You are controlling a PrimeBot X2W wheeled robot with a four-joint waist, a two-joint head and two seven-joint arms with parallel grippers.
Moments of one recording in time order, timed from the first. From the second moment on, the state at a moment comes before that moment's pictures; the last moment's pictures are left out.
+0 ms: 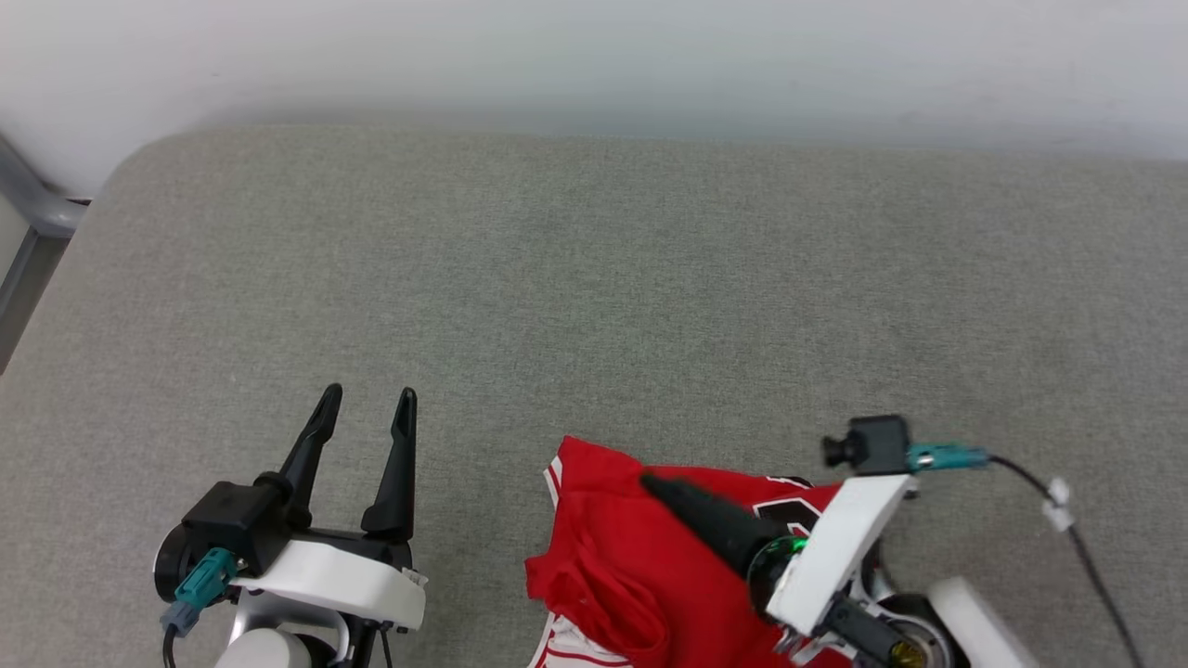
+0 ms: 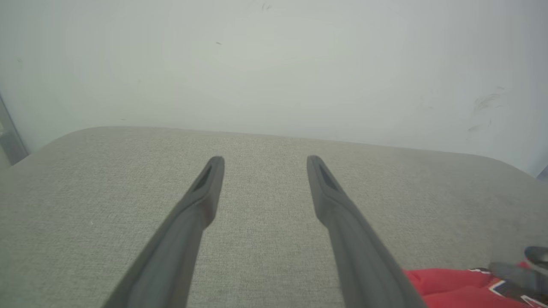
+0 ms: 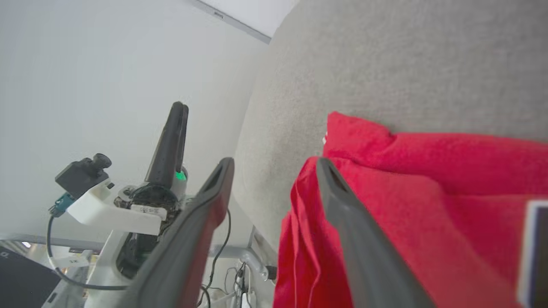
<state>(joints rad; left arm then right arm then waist) -0.09 0.28 -0.25 0.03 -0.44 0.04 -0.26 -0.21 -0.10 0.43 0.17 1.23 0.13 0.41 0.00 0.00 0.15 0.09</state>
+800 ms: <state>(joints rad) -0.02 0.27 -0.17 0.05 -0.44 0.09 -0.26 -0.03 -0.09 -0.07 -0.07 0.21 0.13 -0.01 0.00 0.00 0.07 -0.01</state>
